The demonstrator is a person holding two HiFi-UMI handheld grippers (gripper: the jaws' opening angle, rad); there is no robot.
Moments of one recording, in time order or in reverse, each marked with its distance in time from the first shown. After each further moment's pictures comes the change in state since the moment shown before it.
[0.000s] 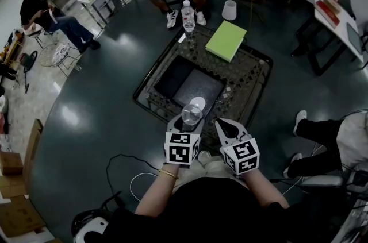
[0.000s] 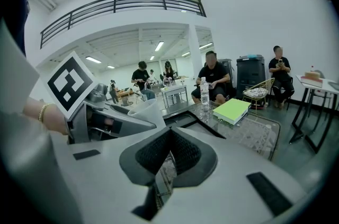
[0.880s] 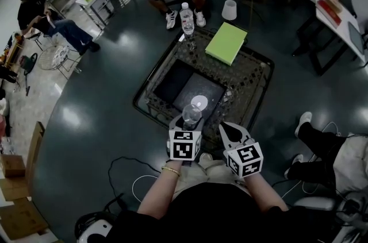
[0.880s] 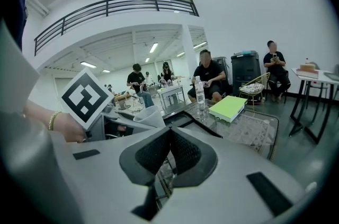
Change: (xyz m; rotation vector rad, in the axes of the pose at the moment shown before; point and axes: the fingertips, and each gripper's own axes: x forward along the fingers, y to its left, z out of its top) left arm 0.041 0.016 -0.002 0.002 0.055 0.038; right arm 0.004 -0.025 -0.002 0.069 -0.009 -0.019
